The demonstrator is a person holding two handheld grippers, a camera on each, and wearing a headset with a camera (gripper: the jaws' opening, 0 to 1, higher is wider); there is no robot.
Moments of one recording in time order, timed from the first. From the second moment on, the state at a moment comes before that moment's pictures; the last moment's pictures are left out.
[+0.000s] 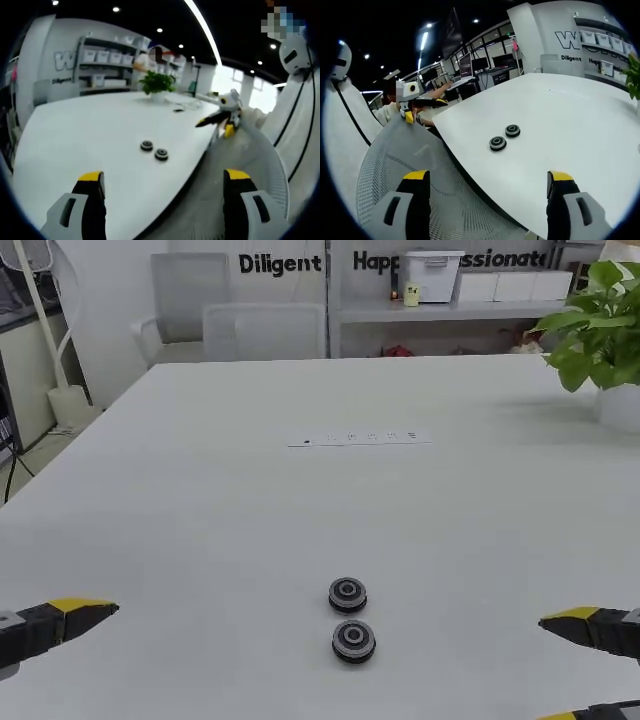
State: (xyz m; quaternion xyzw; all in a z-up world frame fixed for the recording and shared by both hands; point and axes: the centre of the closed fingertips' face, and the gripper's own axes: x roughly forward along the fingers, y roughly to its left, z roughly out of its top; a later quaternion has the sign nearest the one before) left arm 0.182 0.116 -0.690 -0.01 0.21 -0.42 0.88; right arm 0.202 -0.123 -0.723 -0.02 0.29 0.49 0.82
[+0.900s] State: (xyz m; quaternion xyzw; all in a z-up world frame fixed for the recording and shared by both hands) left arm 0.181 0.113 -0.686 -0.01 0.21 -0.43 0.88; right arm 0.200 -0.123 -0.725 -0.01 0.30 0.49 0.82
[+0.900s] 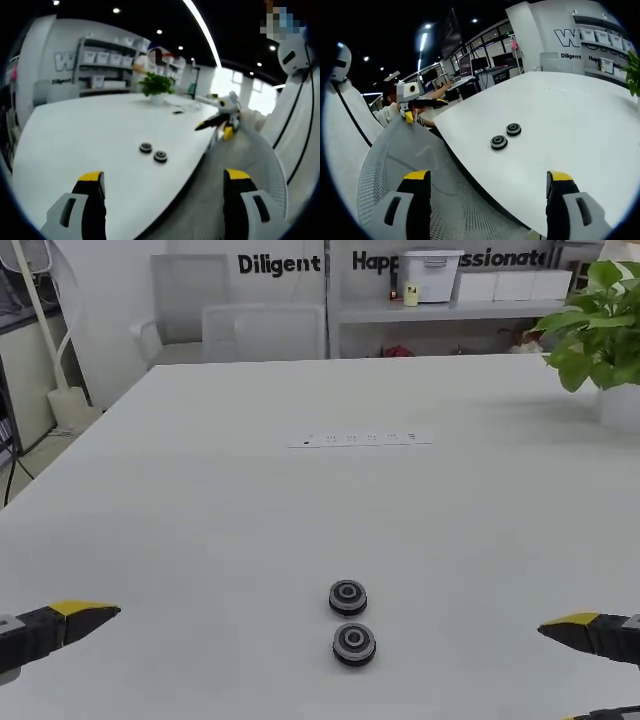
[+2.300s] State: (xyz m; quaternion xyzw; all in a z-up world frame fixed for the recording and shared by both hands) left arm 0.188 0.111 -0.671 0.00 0.18 -0.44 0.88; right arm 0.197 -0.114 -0.720 0.02 0.29 0.51 0.81
